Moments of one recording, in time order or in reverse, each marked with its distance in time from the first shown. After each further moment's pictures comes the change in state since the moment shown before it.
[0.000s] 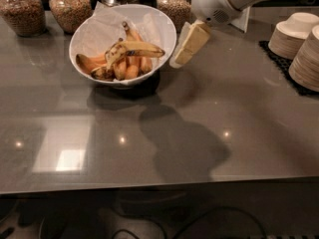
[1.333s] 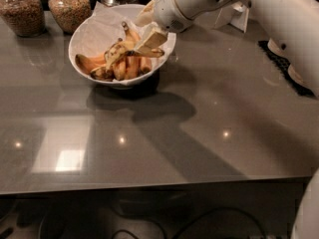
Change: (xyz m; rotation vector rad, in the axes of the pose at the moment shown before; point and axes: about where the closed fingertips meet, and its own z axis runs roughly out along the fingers) arm -0.017 -0.027 0.111 -0.071 -0.078 -0.064
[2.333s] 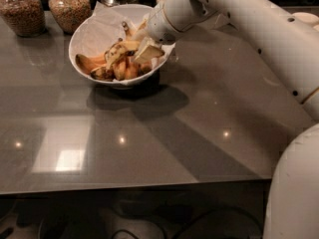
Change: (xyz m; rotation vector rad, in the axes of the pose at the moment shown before) arm 0.021 0.016 0.043 -0.099 0.028 0.016
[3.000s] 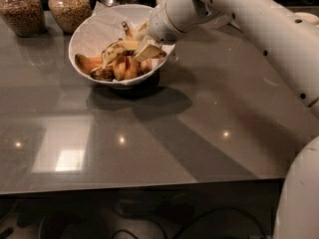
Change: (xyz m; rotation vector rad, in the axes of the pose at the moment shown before) arm -0.007 0.001 -0.007 0.026 -0.023 -0.004
